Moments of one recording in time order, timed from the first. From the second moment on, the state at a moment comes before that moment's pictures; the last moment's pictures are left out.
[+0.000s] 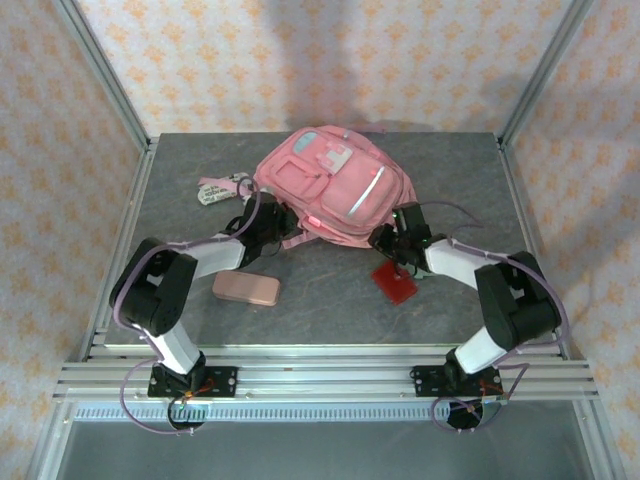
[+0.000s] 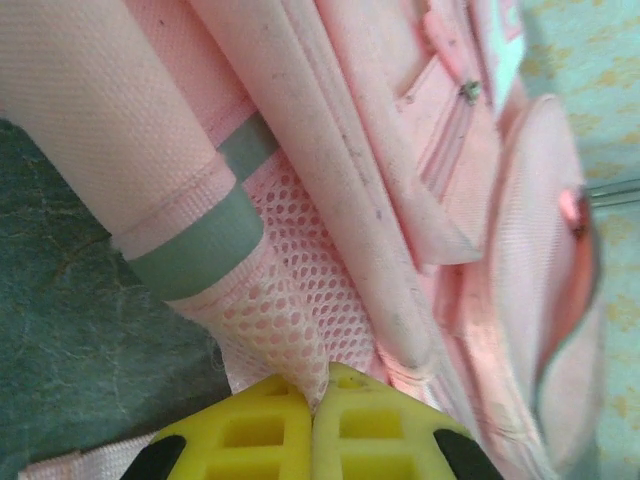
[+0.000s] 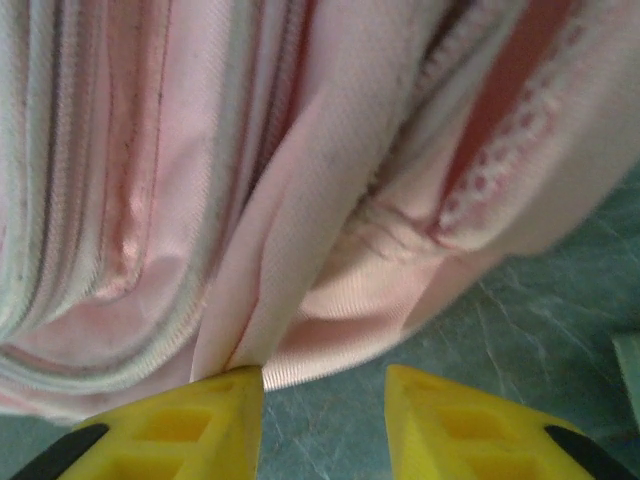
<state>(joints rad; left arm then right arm) -0.40 1.67 0.84 0.26 0.07 -1.00 0.37 1.58 0.77 -0.06 -0.16 0.86</state>
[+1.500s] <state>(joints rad) -0.44 1.60 0.85 0.24 0.15 -1.13 0.68 1.66 0.64 0.58 -0.15 0.66</state>
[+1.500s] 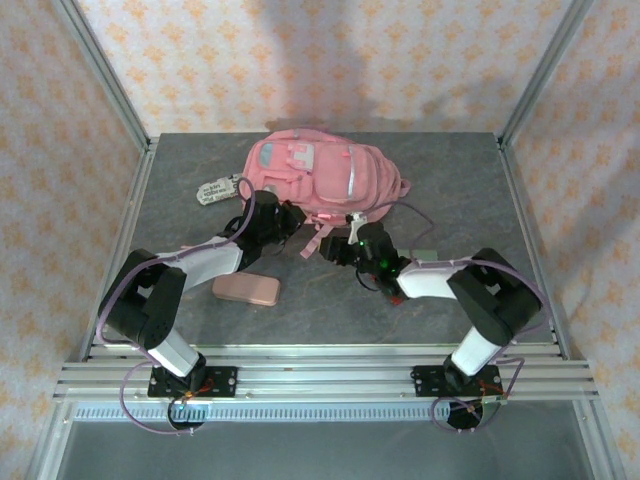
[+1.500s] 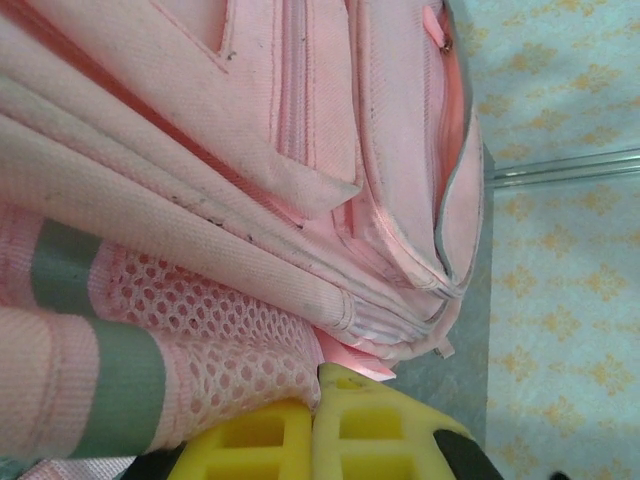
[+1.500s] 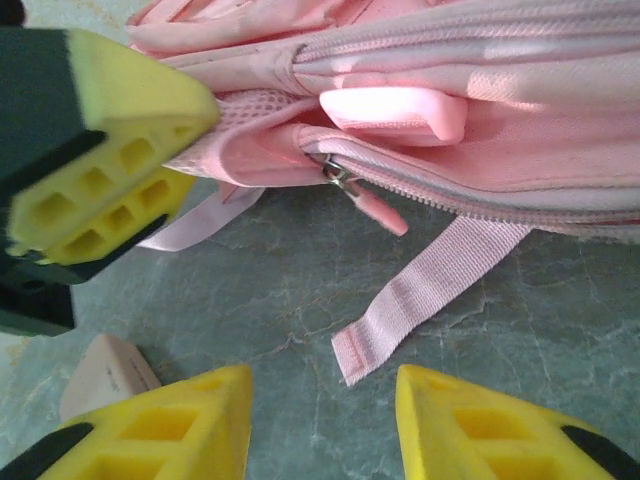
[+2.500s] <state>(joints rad) -0.44 1.58 0.88 0.21 0.18 -1.16 0.69 1.87 0.79 0.76 0.03 0.51</state>
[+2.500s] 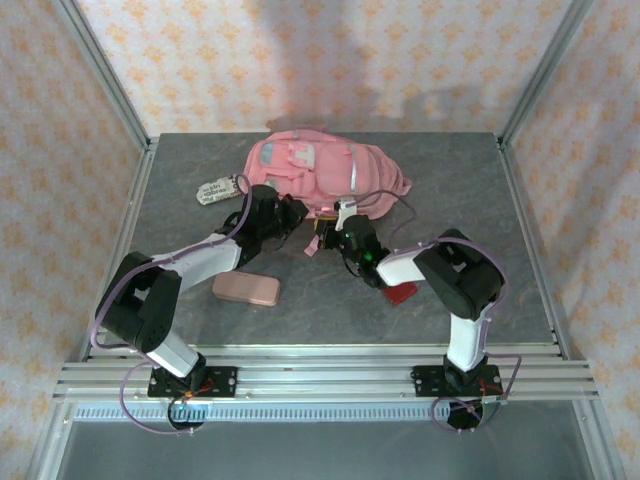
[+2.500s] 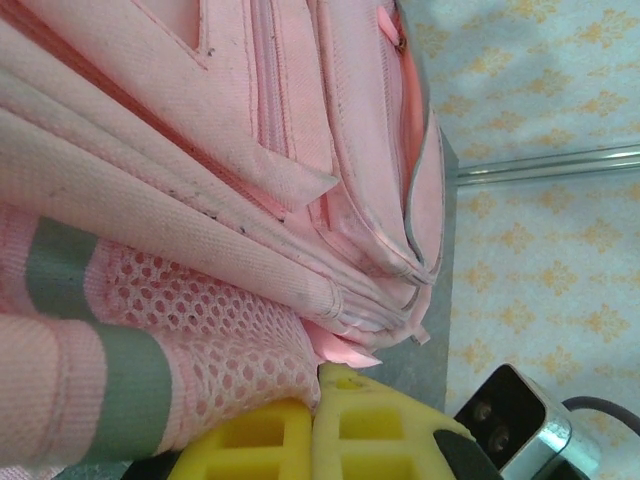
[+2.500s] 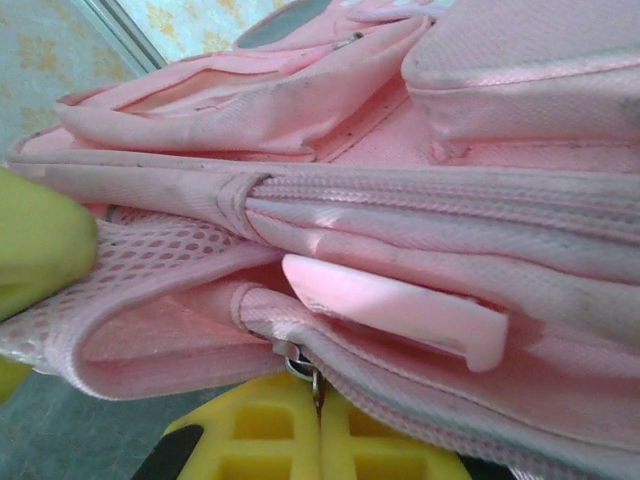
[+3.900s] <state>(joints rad) -0.40 1.66 1.09 -0.13 -0.05 -0.69 0.72 1.54 0.73 0.10 0.02 0.45</state>
